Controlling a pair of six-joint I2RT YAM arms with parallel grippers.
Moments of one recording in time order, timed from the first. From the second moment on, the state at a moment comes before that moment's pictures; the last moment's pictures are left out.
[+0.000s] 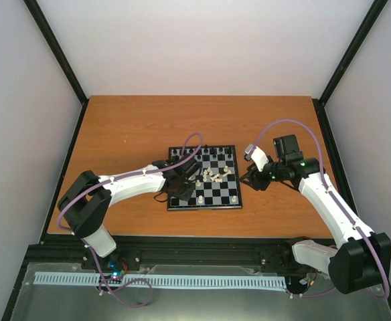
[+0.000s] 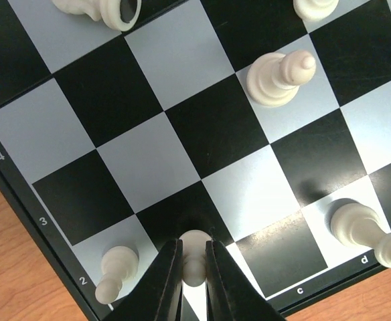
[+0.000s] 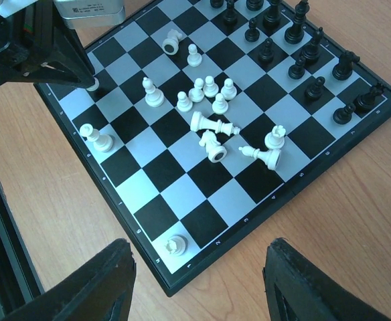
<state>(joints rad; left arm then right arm) -0.84 1.64 1.03 -0.67 -0.10 -0.41 0.25 1.14 0.91 -0.77 -0.54 -0.51</state>
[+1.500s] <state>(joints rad) -0.79 1.35 1.01 -0.66 -0.29 -0.51 0.29 1.22 0.96 -0.78 -0.53 -0.50</state>
